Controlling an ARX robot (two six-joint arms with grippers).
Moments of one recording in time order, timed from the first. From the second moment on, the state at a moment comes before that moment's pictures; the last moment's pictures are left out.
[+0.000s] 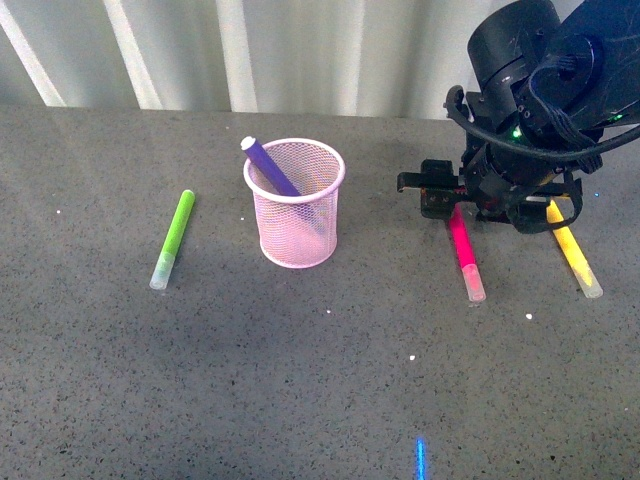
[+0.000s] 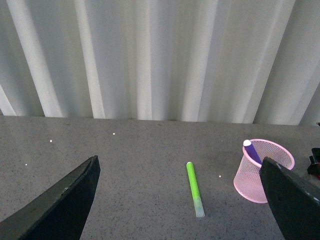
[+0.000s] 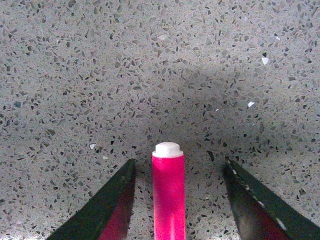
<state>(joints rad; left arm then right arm) 0.00 0.00 0.02 0.00 0.00 0.00 0.28 2.33 1.37 -0.09 0.08 0.28</state>
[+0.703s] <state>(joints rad) 0.00 0.00 0.02 0.00 0.00 0.00 0.35 2.14 1.08 0.57 0.12 0.14</state>
